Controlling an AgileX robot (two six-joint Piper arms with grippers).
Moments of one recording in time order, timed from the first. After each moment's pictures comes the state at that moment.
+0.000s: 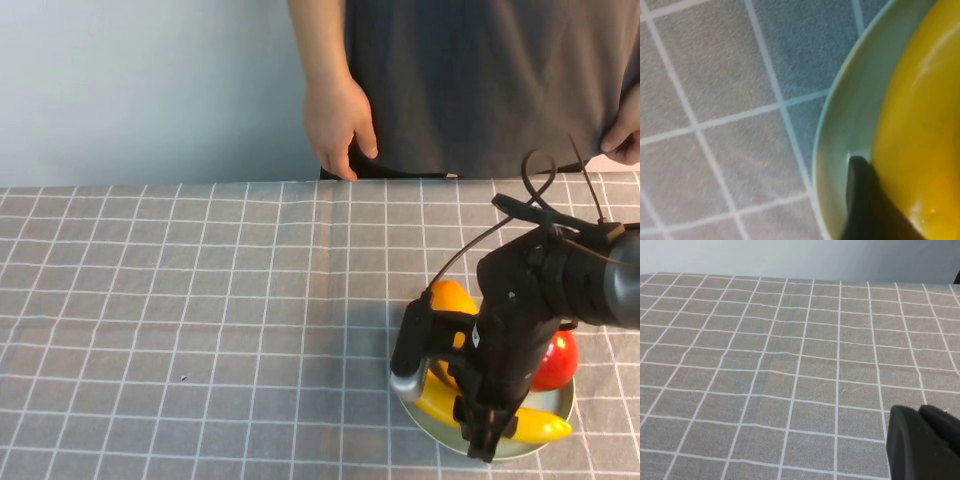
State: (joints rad) right arm 0.63 1.86 -1.08 0.03 0.78 -0.65; left arm -0.02 -0.01 0.02 -0.01 0.38 -0.03
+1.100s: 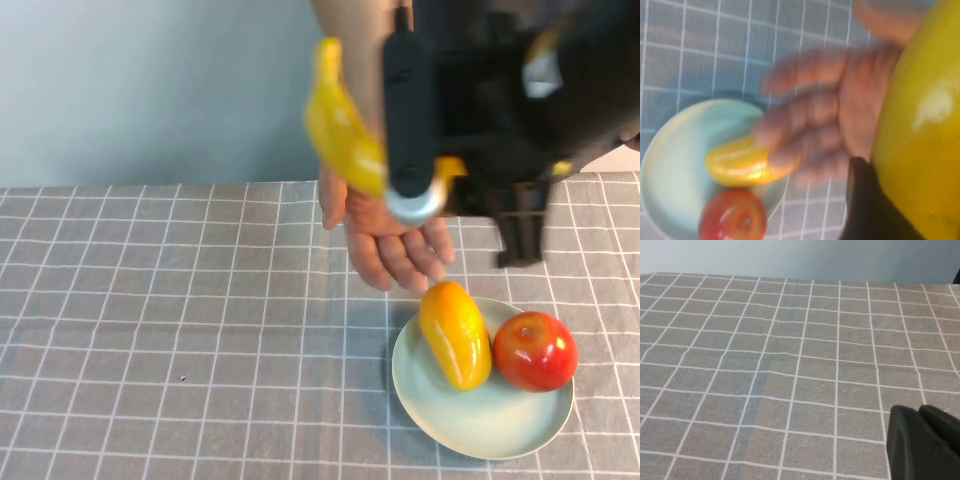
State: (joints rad) right arm 0.76 1.50 -1.64 -0.15 1.17 -0.90; left arm -0.02 -0.01 0.02 -0.01 0.38 -0.03
